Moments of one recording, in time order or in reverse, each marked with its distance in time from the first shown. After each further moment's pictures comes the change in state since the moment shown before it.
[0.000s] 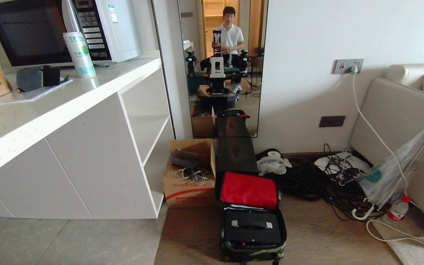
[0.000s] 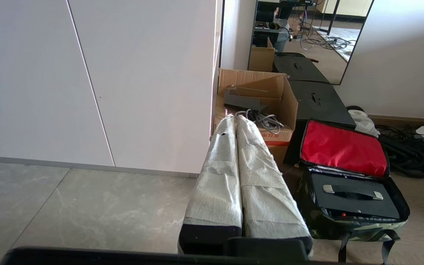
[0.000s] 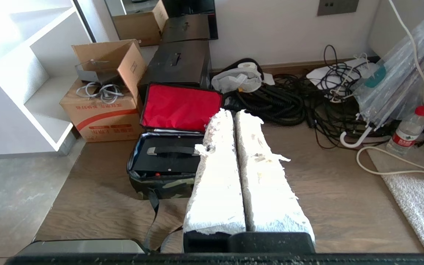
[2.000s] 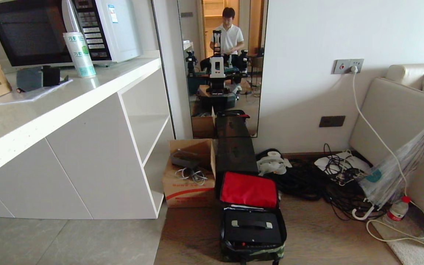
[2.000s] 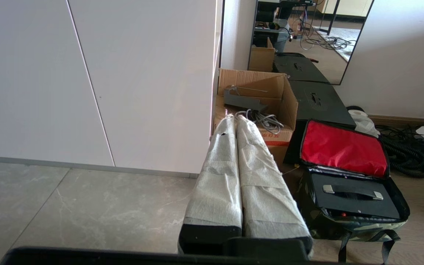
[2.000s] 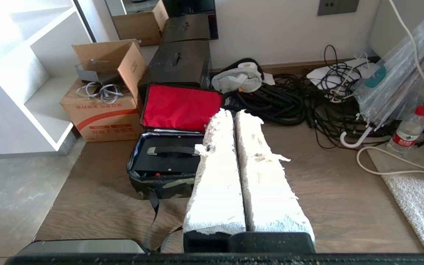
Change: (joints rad) left arm 0.000 0.000 0.000 0.000 0.000 0.000; right arm 0.001 0.000 0.000 0.000 0.000 0.000
